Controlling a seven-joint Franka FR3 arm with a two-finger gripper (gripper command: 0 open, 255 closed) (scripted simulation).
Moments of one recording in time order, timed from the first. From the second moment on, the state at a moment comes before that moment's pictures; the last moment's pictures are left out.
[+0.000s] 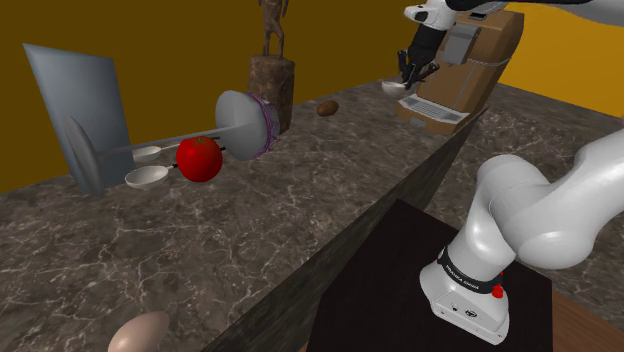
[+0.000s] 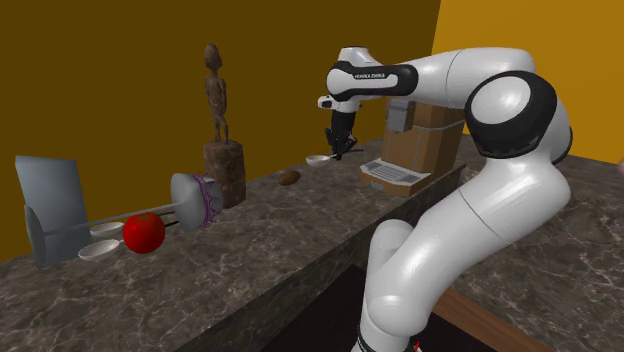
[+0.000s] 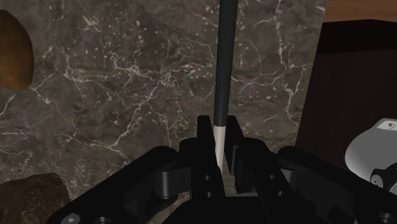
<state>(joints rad) 0.47 -0.65 -0.90 -2.12 -0.46 1.77 -1.74</state>
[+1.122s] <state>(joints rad) 0.51 -0.59 -0.86 -1.87 -0.39 1.57 -1.77</state>
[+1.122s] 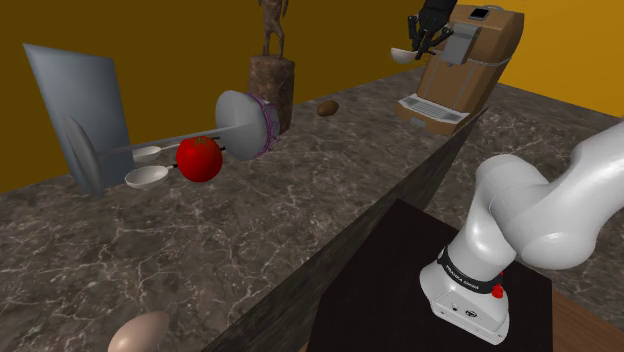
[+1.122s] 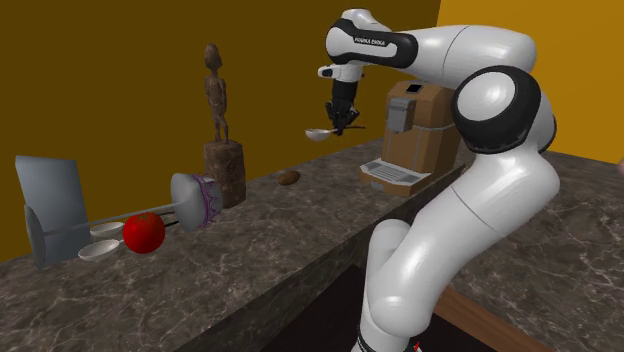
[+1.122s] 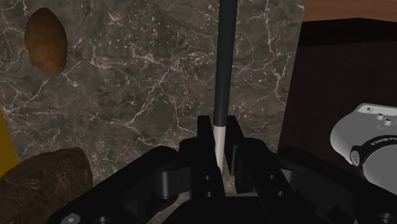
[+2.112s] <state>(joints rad) 0.57 -0.49 -0.87 -1.59 -0.33 1.39 -1.81</state>
